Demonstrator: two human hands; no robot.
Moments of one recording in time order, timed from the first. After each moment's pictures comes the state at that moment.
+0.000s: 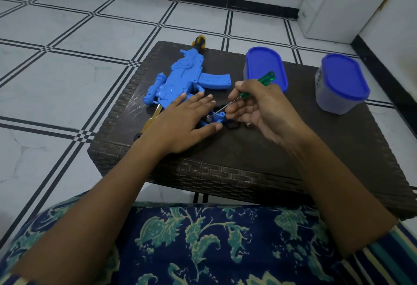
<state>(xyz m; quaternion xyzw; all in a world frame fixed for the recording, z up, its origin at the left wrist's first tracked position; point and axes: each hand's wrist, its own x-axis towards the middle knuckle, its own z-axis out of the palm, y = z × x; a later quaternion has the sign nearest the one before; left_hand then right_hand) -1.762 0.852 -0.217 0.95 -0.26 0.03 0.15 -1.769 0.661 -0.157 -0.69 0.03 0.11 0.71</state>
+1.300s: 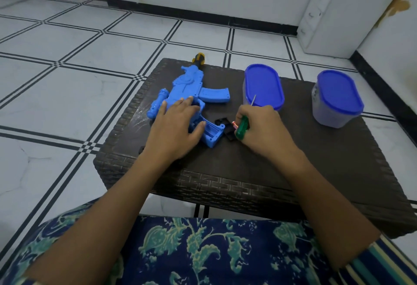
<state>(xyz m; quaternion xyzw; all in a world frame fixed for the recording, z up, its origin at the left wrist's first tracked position) -1.767 0.849 -0.211 0.96 -0.12 0.14 0.19 -1.766 0.646 -0.181 -0.97 -0.14 -0.09 0.18</state>
